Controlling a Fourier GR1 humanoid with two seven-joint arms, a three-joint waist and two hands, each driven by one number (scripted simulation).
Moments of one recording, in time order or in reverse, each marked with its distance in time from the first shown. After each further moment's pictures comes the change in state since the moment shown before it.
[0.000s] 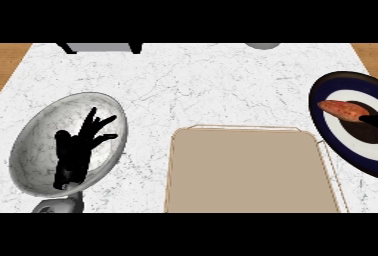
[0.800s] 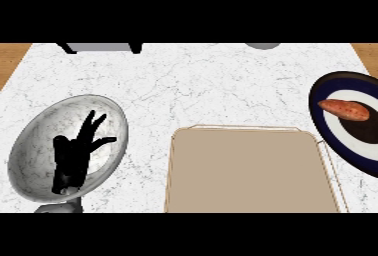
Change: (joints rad) left arm 0.031 -0.009 0.002 -0.022 -0.008 -0.003 -0.015; right arm 0.117 -0.023 -0.244 0.022 -0.467 0.209 -0.300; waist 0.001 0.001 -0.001
